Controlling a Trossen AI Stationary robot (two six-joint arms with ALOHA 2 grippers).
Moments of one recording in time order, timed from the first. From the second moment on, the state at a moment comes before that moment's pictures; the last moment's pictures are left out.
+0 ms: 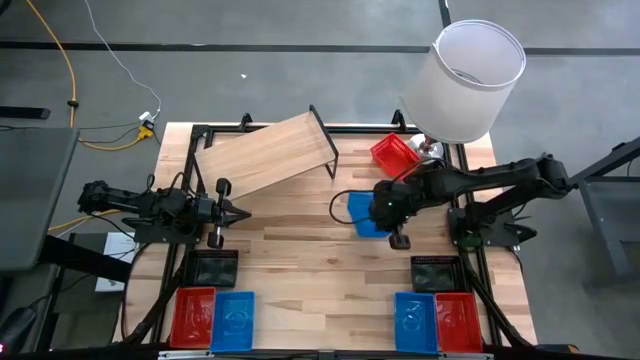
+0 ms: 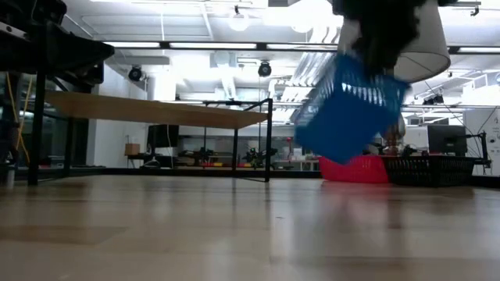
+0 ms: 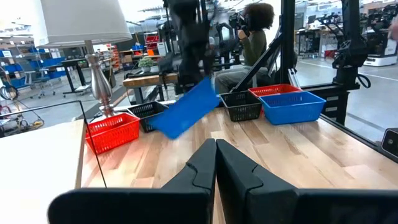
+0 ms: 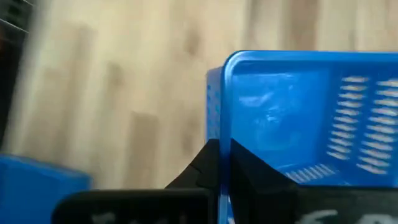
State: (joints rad) left arm -0.08 0.03 0.01 0.03 -0.14 0.13; right arm 0.07 1.33 1.06 -0.76 -0.23 -0.03
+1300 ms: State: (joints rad) left arm -0.08 0.03 0.01 0.03 -0.14 0.13; right arm -0.18 2.15 2.12 -1.04 0.37 -0.70
